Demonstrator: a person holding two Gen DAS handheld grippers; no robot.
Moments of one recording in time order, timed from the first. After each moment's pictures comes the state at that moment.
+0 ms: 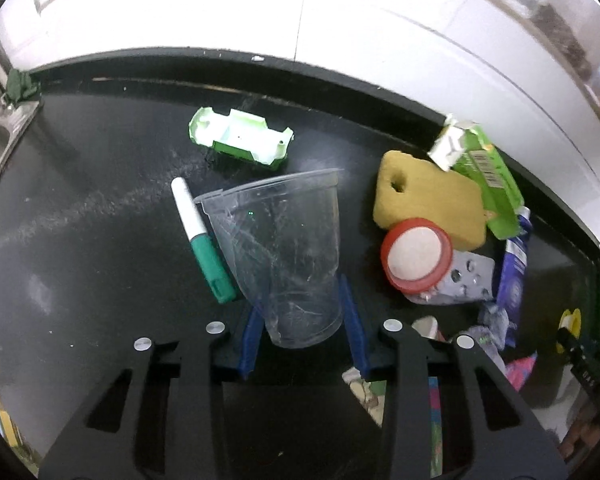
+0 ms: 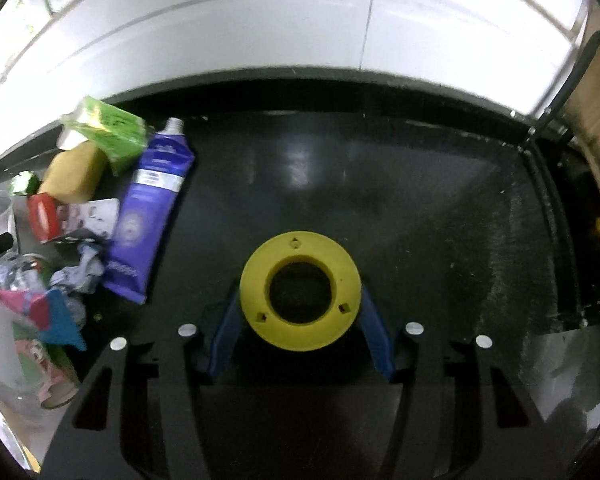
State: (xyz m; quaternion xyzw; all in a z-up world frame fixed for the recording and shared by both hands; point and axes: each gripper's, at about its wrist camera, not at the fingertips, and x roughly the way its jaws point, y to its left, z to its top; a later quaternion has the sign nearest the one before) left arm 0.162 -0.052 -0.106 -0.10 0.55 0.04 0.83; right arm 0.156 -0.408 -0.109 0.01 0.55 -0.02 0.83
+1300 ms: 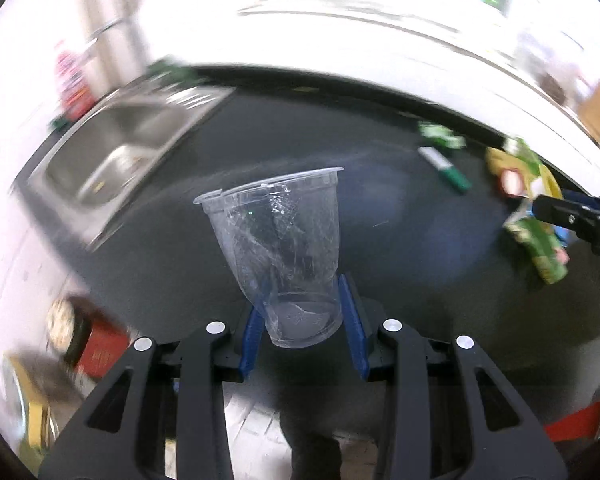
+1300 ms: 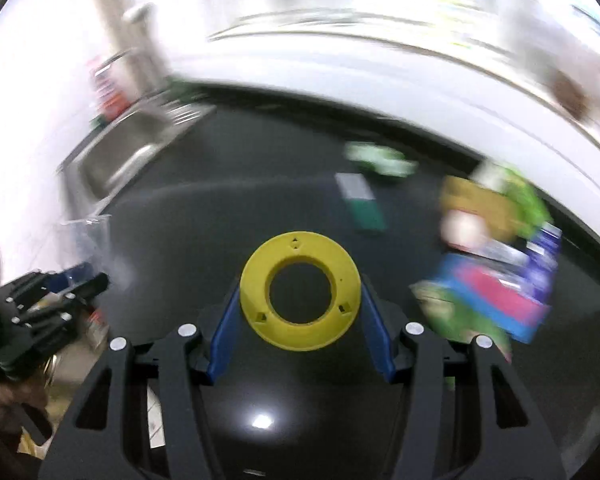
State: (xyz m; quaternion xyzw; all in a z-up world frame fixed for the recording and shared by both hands) left arm -0.105 0.174 -0.032 -0.08 0.47 0.13 0.87; right arm 0.039 -0.039 -0.004 -0.08 0.48 0.29 0.82
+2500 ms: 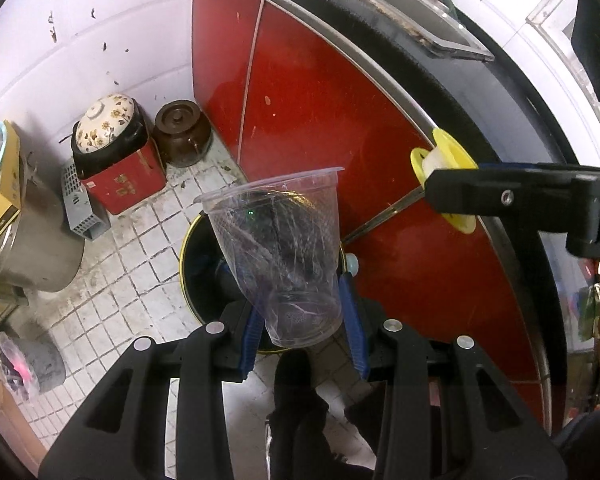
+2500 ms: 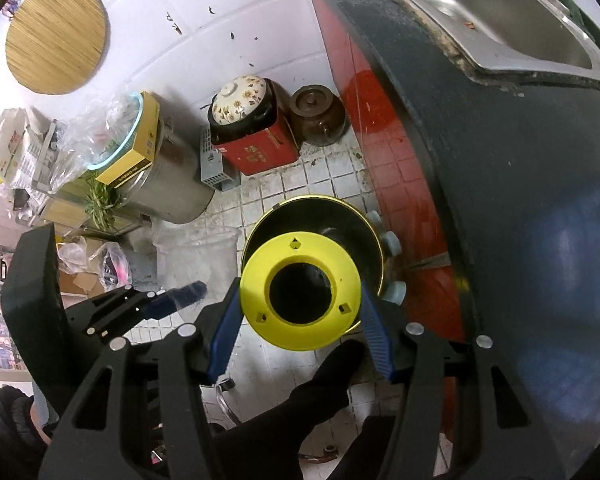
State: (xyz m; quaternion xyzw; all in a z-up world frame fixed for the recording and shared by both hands) left arm -0.329 0.397 -0.182 -0.33 0.48 0.27 0.77; right arm -0.171 0.381 -0.149 -0.29 0.56 0.53 0.56
